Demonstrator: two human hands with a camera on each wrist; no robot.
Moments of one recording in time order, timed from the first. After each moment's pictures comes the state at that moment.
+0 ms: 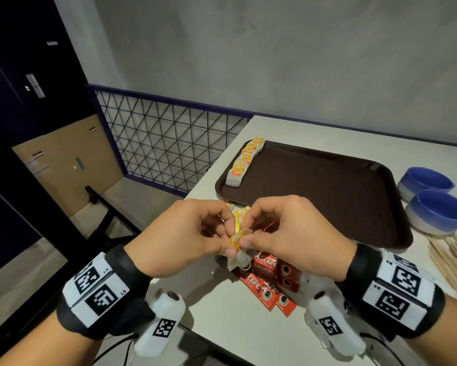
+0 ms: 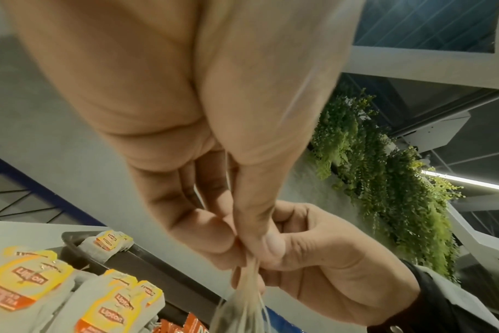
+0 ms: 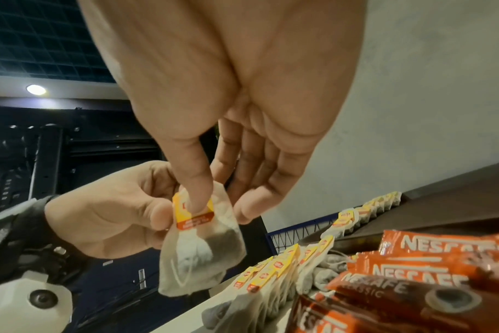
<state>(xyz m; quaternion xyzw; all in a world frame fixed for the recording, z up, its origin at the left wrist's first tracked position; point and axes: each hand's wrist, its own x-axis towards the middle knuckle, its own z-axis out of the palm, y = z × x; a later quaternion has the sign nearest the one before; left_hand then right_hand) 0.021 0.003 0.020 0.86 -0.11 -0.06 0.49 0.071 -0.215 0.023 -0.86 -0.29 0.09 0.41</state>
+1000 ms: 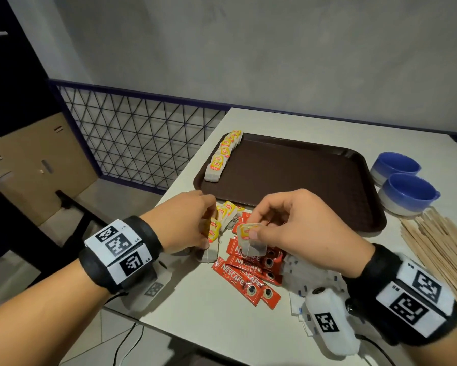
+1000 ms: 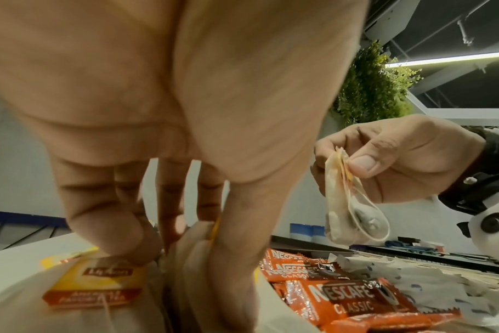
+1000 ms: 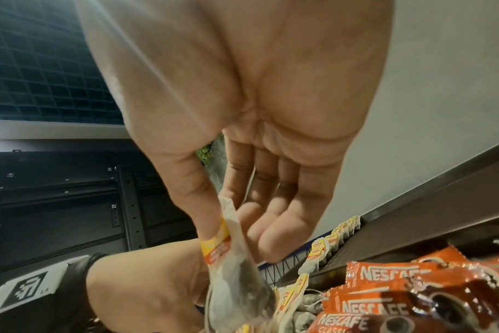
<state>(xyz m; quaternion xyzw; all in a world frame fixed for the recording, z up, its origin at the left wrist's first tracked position) 0.083 -0.010 0.003 0.99 -0.11 -0.10 0.07 0.065 -0.245 0.027 -0.87 -0.19 0.11 0.44</state>
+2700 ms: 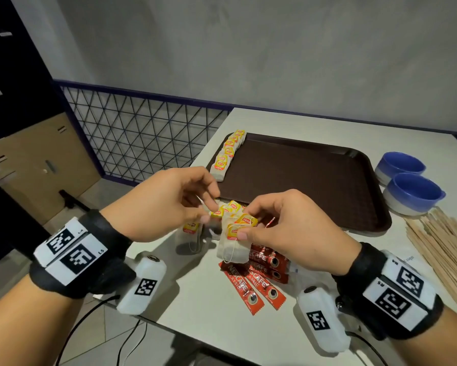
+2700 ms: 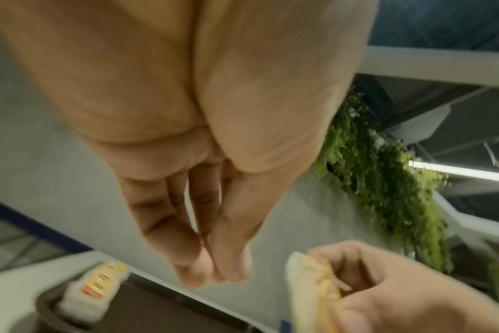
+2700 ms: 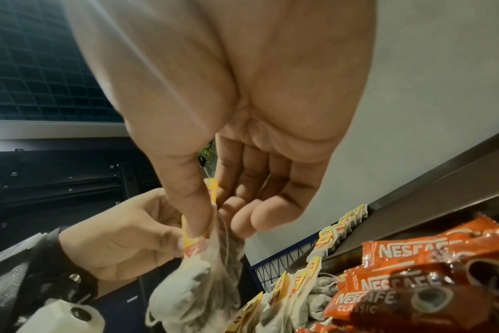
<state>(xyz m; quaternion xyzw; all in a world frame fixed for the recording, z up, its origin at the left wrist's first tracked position) 0.060 0.018 0.040 0.90 -0.15 -0.05 0.40 0.067 -0.228 0.019 -0.88 -0.23 0.09 0.40</state>
